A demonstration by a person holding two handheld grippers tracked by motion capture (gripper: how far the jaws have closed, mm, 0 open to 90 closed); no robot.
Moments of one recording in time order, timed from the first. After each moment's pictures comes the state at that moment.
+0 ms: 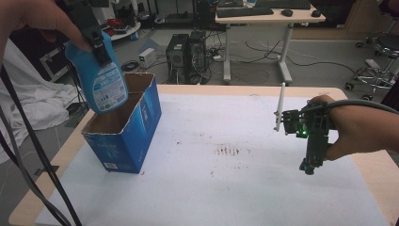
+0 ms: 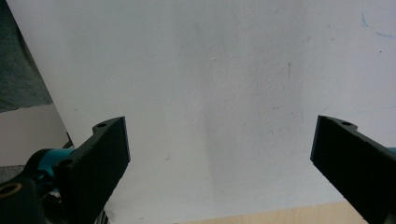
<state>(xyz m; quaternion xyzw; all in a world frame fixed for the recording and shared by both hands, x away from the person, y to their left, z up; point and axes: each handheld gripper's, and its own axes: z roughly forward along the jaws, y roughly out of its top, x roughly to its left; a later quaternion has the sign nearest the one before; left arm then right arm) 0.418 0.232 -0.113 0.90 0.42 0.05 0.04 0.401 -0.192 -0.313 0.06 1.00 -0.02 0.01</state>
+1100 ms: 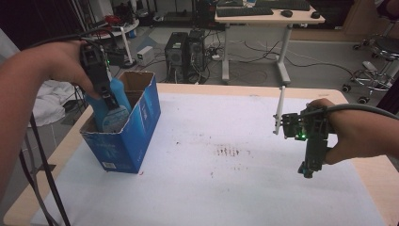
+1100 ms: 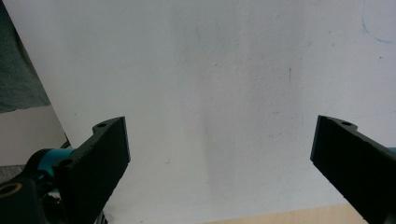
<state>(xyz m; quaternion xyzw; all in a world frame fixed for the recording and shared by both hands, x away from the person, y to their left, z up) 0.431 0.241 -0.227 0.96 0.29 0.00 0.02 0.400 -0.186 -0.316 0.06 1.00 -0.02 0.01</state>
